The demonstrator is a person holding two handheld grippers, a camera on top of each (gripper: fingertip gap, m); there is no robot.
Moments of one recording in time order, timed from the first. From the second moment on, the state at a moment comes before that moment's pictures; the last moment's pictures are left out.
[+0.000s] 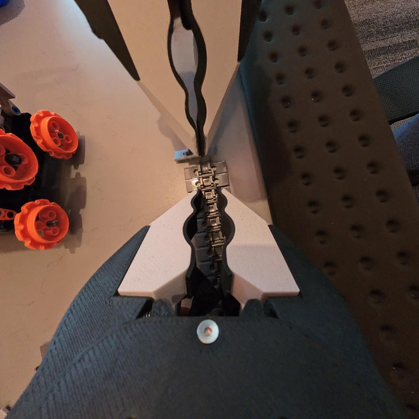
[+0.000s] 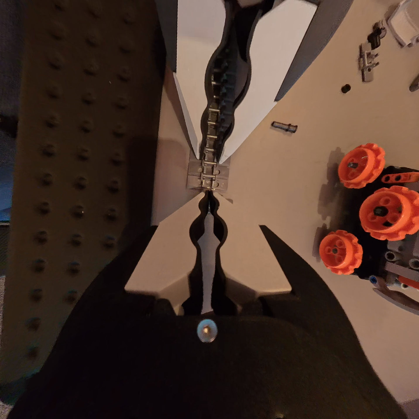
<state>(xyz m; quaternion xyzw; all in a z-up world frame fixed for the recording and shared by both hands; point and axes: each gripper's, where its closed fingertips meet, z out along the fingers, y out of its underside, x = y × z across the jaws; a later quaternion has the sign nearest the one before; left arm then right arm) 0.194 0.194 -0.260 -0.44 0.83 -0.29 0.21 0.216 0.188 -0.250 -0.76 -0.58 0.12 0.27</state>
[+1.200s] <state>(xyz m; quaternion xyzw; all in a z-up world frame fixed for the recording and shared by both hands) 0.197 0.197 -0.259 -0.44 0.83 -0.28 0.22 0.223 0.187 -0.252 -0.75 -0.58 0.12 0.28</state>
